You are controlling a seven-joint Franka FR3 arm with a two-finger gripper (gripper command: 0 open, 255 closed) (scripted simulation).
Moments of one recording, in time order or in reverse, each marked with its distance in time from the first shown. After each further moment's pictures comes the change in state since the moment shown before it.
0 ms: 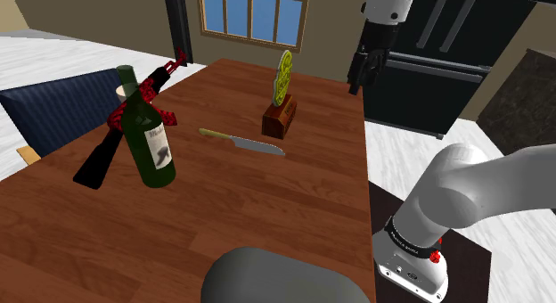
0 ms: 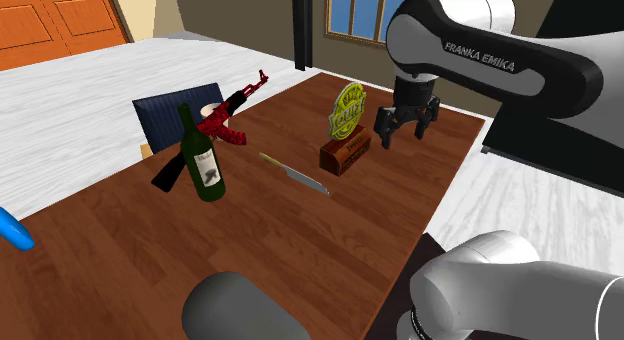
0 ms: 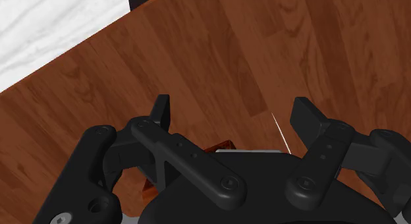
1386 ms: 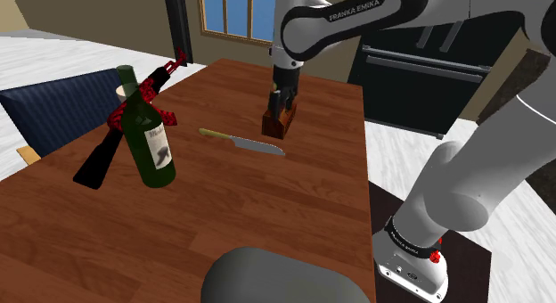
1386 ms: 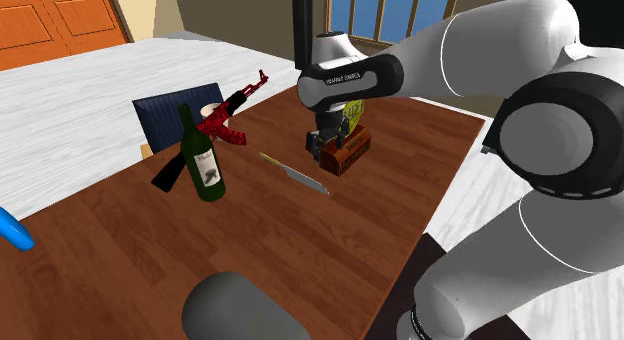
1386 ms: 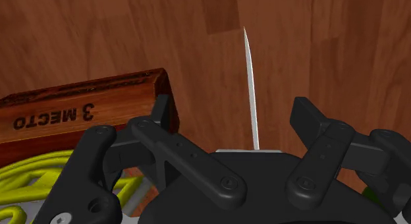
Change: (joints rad) arm 0.146 0.606 0.041 0.123 0.062 0.480 -0.130
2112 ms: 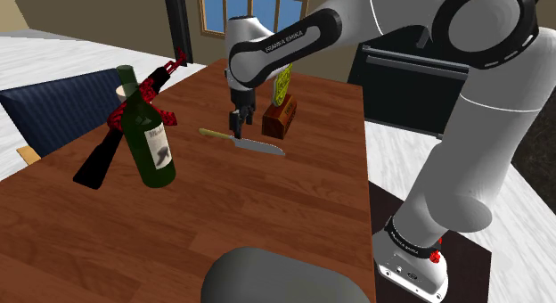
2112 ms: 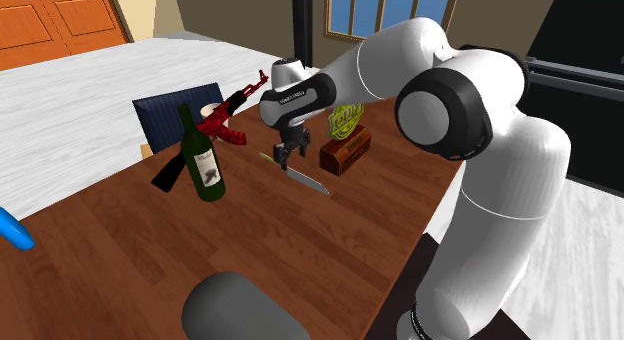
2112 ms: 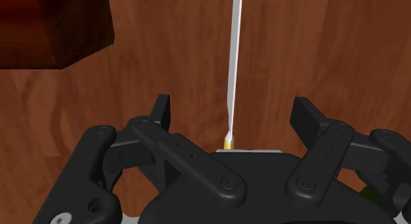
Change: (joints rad) arm 0.059 0.390 0.052 0.259 0.015 0.133 -0.075
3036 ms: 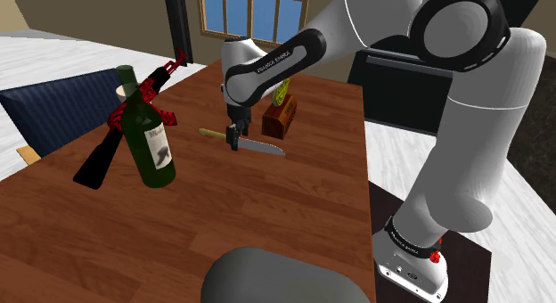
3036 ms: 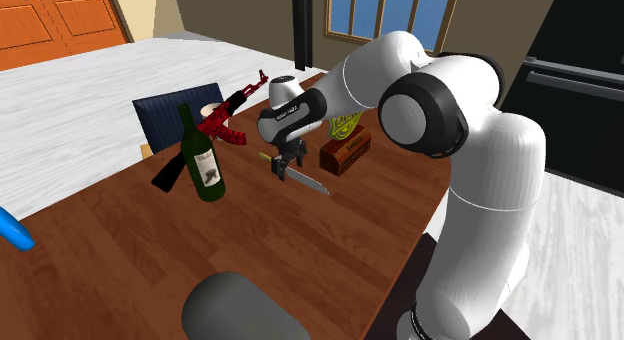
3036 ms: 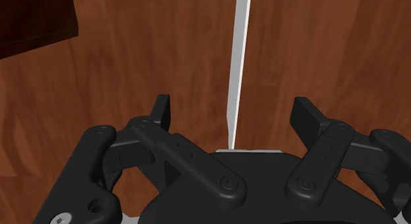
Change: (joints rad) arm 0.007 0.089 0.006 -0.013 -0.003 0.102 -0.007
